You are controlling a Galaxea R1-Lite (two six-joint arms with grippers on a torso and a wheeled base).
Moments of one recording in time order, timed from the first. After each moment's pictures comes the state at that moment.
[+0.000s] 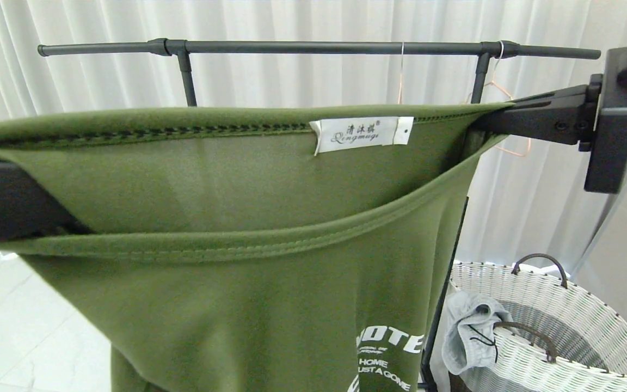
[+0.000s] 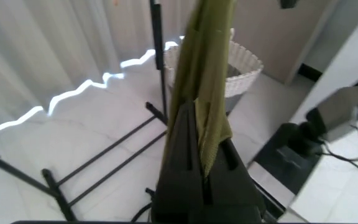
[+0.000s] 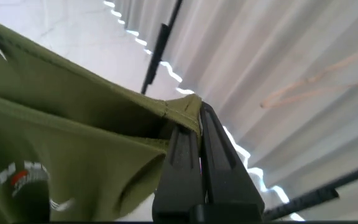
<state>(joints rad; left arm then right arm) -1.30 1.21 -1.51 0.65 0.46 -0.21 0.83 1.36 -1.43 0.25 0.08 -0.23</state>
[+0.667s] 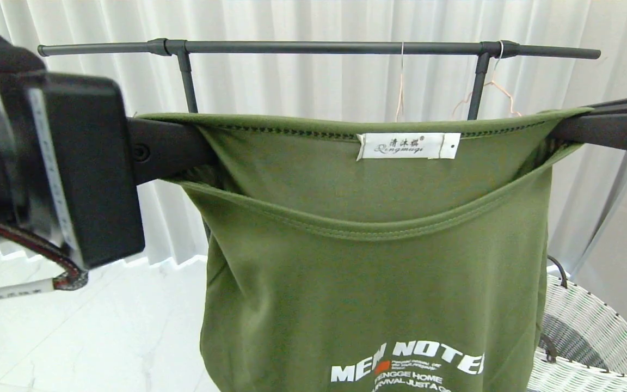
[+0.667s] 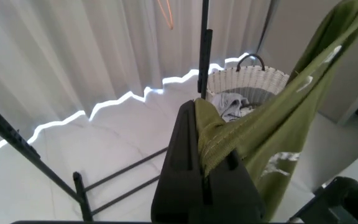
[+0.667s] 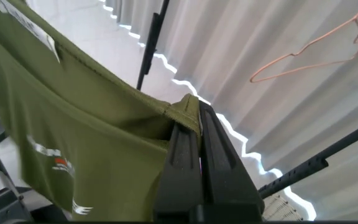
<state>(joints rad) -1.11 1.29 -1.39 0.37 0.49 -0.14 0.82 1.24 -1.39 0.35 0.05 -0.20</state>
